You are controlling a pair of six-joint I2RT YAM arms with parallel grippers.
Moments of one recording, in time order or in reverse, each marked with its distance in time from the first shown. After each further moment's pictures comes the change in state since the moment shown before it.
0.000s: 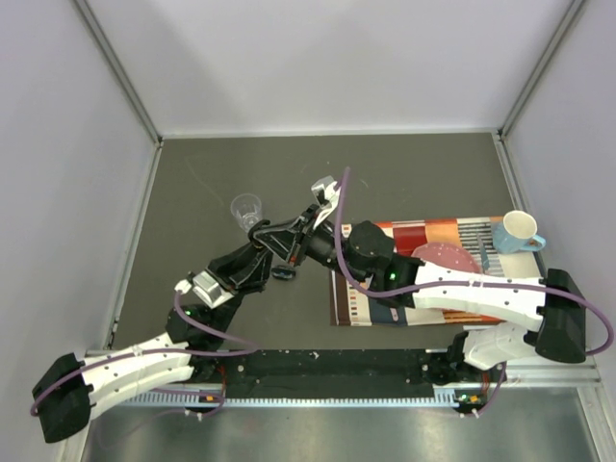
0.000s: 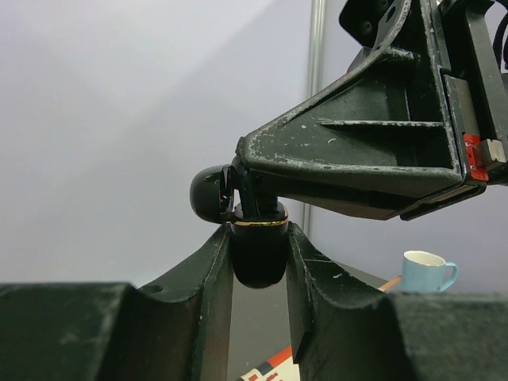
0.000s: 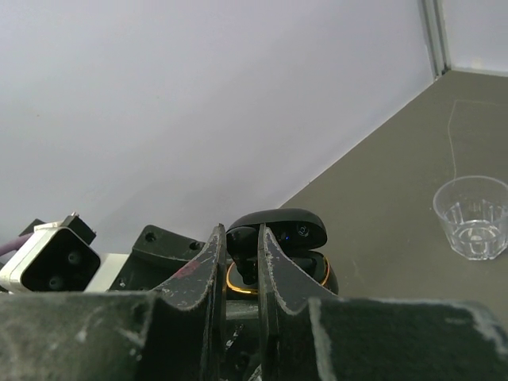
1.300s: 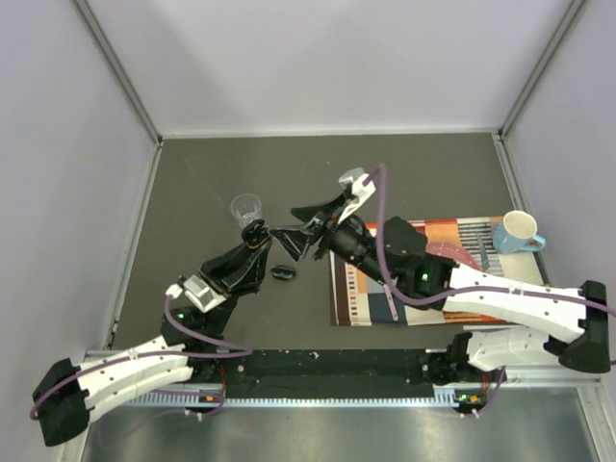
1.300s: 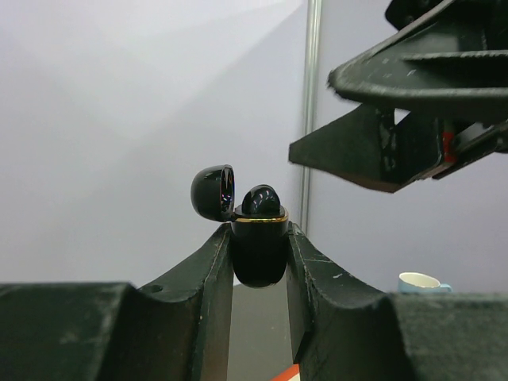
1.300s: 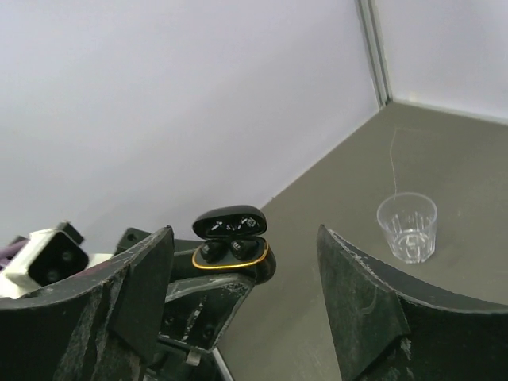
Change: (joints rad) left arm 0.001 -0.048 0.002 0.001 0.015 0.003; right arm 0.014 -0.127 0.036 -0.175 0.116 -0.102
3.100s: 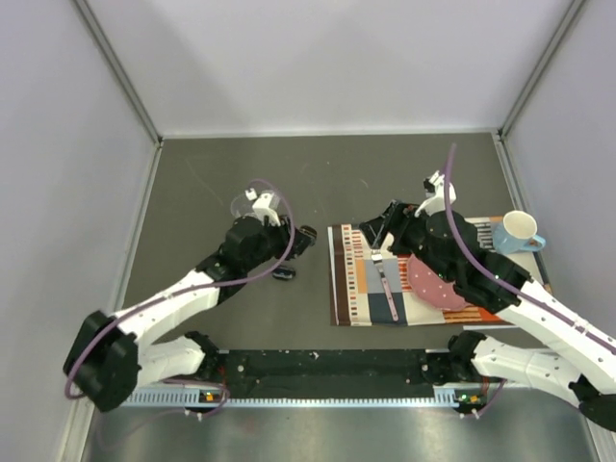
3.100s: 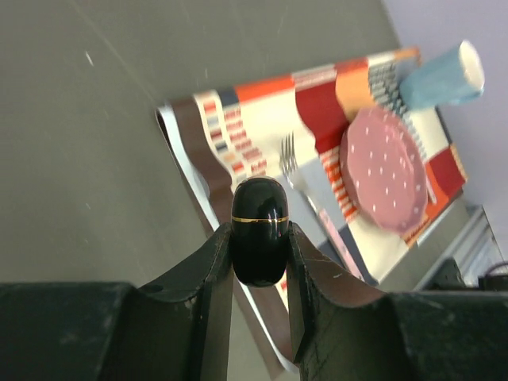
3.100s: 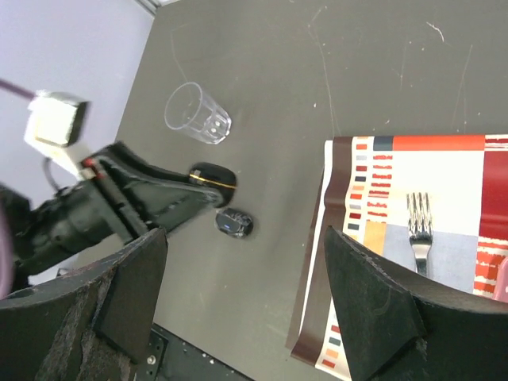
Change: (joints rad) left arm 0.338 0.520 0.511 -1.051 0.288 -0.738; right arm -0.362 -0.370 -0.126 -0.717 0.071 0.326
